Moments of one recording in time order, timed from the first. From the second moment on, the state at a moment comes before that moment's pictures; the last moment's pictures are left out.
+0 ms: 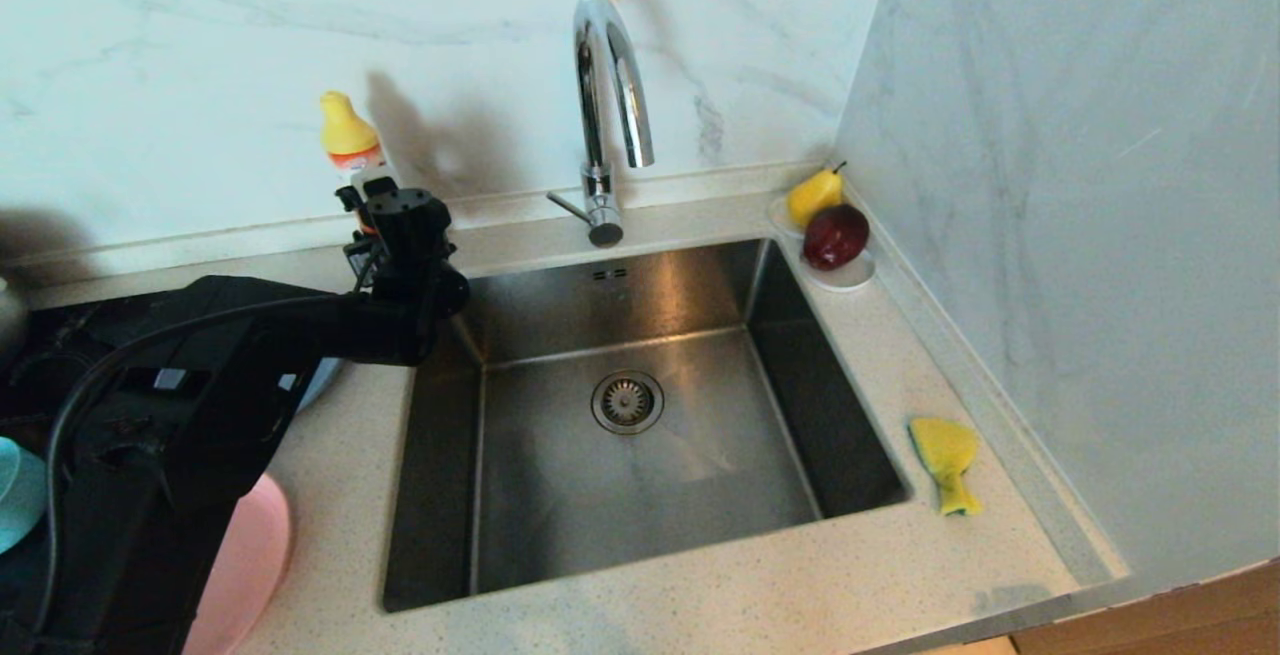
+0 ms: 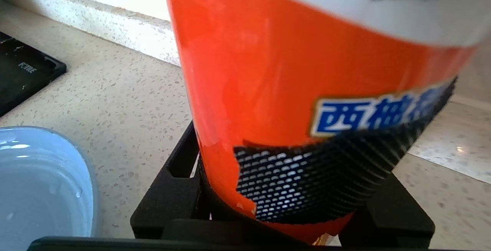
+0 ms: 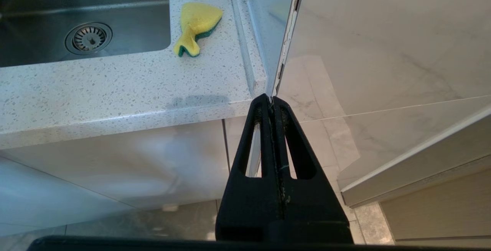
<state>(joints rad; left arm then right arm) -0.12 2.53 -1.91 -0.80 0.85 0.01 0.00 0.00 0.00 0.00 0.00 0.01</state>
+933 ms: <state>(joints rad) -0.11 2.52 -1.92 -0.81 0.86 -0.07 0.00 0.00 0.00 0.00 0.00 0.01</state>
